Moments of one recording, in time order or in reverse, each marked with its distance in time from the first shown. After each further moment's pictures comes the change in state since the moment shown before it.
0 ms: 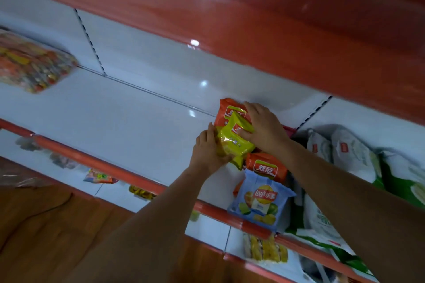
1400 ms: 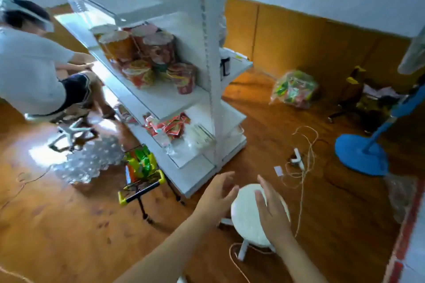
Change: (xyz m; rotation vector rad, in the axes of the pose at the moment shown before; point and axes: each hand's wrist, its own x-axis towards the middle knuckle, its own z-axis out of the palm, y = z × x) left_hand -0.930 0.159 -0.074 -0.505 1.549 -1.209; right_hand -0.701 -0.434 -0.091 0.520 -1.051 -1.443
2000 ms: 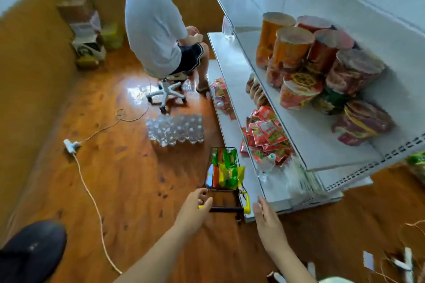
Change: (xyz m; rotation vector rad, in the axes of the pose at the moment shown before) left_hand 0.032 -0.283 -0.328 -0.165 0.438 -0.529; right_hand 0.180 -0.164 0.352 -0.156 -0.537 0.057
